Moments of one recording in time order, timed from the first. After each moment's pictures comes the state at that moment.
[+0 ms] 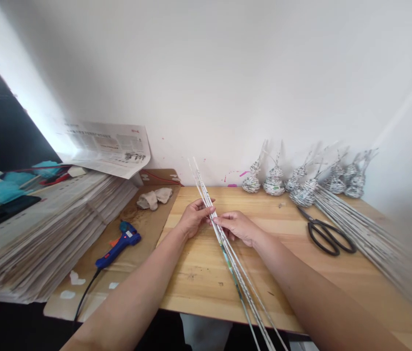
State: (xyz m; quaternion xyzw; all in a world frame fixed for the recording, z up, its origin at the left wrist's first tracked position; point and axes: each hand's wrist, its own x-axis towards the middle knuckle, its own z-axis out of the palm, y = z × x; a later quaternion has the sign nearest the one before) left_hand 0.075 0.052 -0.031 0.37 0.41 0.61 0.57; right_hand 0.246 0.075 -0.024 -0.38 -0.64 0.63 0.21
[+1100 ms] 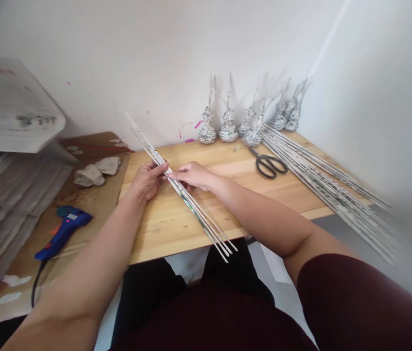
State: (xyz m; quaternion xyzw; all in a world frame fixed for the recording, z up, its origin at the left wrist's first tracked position) left_hand 0.071 0.058 -0.038 0.37 0.43 0.60 0.56; right_hand 0.240 0.070 -0.022 -0.39 -0.63 0.62 0.26
